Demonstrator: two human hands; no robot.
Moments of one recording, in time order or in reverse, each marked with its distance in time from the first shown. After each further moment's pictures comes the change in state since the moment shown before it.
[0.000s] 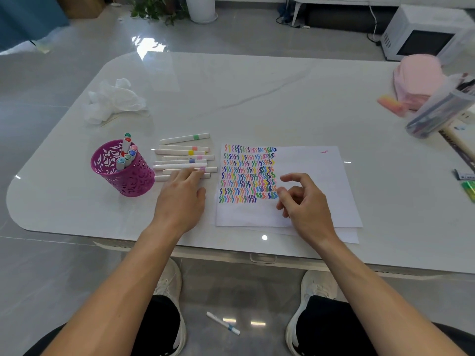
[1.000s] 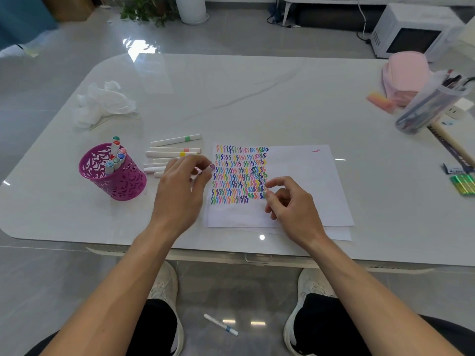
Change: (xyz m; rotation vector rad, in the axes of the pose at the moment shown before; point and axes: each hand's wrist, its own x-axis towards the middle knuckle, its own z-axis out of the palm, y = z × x) left_hand -0.004 0.034 -0.022 -0.389 0.237 0.105; right_hand -0.003 0.000 0.003 -0.070 -0.066 -0.018
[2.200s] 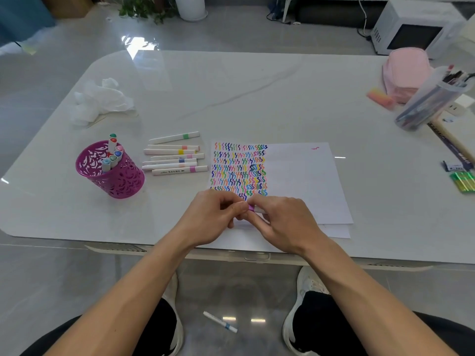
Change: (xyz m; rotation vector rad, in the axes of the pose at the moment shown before) left_hand -0.022 0.013 0.028 -0.222 -0.572 -0.172; right_hand -0.008 -0.005 0.004 -0.583 -0.188 -0.424
